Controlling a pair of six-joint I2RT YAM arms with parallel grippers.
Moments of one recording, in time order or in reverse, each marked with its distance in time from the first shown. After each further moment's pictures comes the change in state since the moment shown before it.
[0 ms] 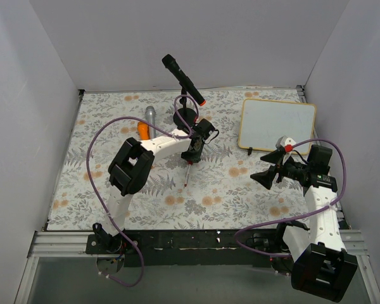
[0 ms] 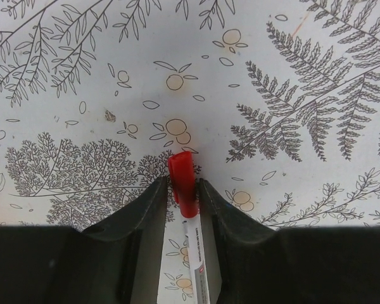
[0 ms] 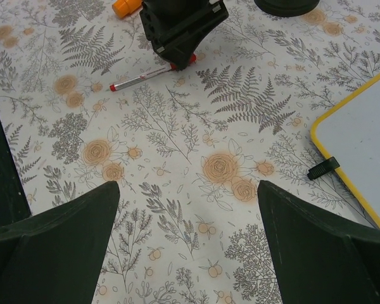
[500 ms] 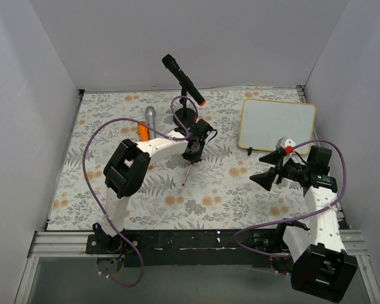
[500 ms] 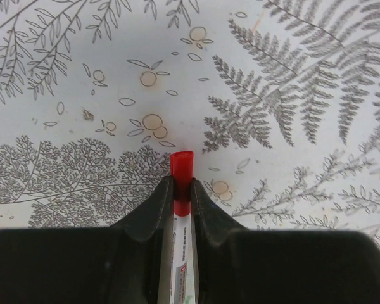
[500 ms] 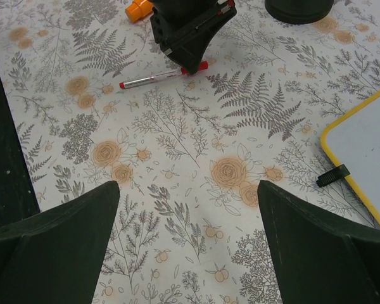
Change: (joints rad) left arm 0.000 -0.035 -0.043 0.064 0.049 0.008; right arm 0.000 -0.006 0.000 -0.029 -0.032 -0.021
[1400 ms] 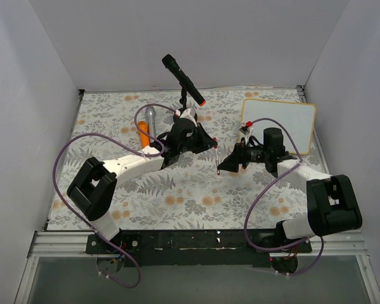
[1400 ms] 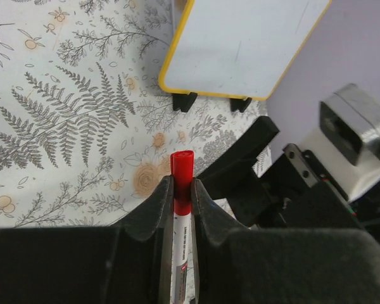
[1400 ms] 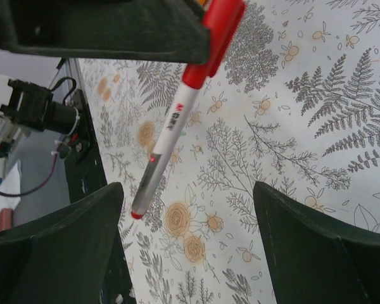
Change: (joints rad) left arm 0.000 -0.411 -0.438 0.747 0.277 -0.544; right arm 0.484 0.525 0.025 0.742 0.202 0.887
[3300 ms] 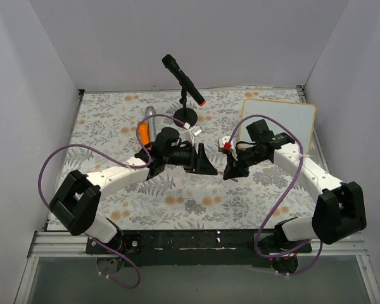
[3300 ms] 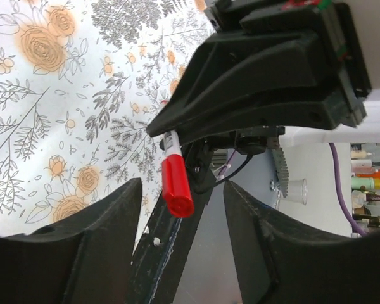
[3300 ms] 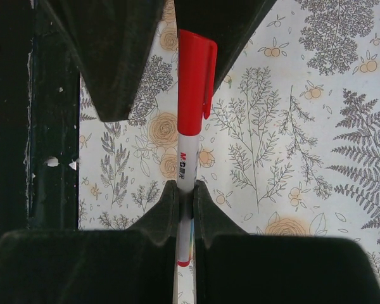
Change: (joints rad) left arm 0.050 -0.204 -0.246 0.085 0.672 0.188; right arm 0.188 -0.027 0.396 -1.051 0.144 -1.129
